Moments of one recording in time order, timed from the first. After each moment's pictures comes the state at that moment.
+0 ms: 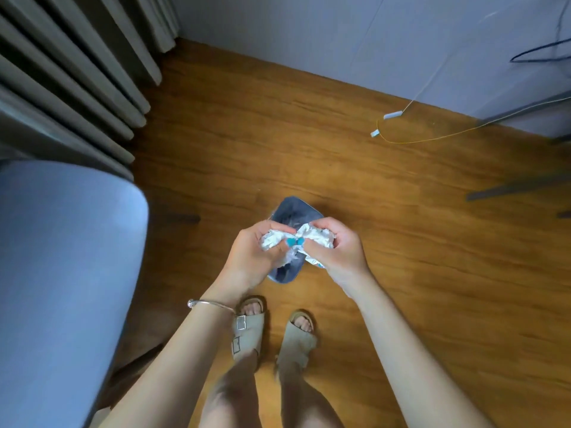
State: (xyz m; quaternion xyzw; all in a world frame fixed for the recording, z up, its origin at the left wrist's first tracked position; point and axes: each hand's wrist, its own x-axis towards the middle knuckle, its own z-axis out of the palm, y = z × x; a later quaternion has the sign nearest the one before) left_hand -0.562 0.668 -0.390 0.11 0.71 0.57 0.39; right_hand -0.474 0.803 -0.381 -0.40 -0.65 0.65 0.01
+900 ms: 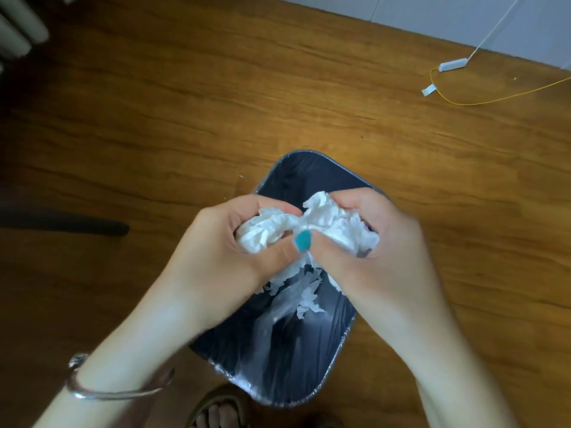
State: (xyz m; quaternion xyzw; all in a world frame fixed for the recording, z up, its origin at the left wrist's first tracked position) left_hand -0.578 0.712 -0.654 0.16 0.73 0.56 0.36; right_hand -0.480 0.839 -0.646 -0.33 -0.78 0.53 0.07
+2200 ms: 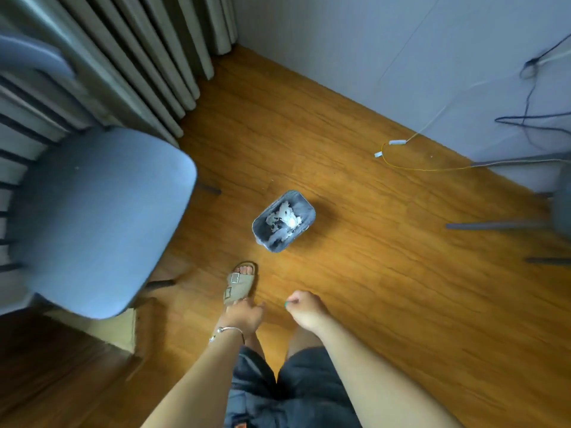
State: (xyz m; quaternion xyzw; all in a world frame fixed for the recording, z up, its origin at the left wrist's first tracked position) left_hand -0.395 0.602 -0.326 -0.06 0.80 0.13 0.59; right_hand -0.350 0.758 -0.313 -0.34 -0.73 0.36 -0.48
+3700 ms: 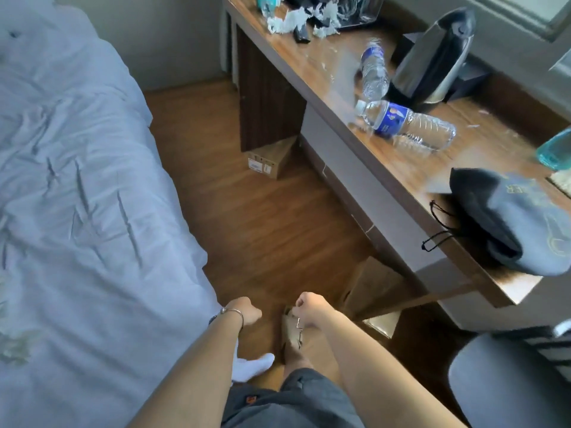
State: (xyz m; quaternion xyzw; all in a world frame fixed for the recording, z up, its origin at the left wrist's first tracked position) left_hand 0.192 0.355 -0.196 -0.74 0.43 0.50 0.11; right_hand 0.014 0.309 -0.167 0.61 -0.64 -0.21 -0.42
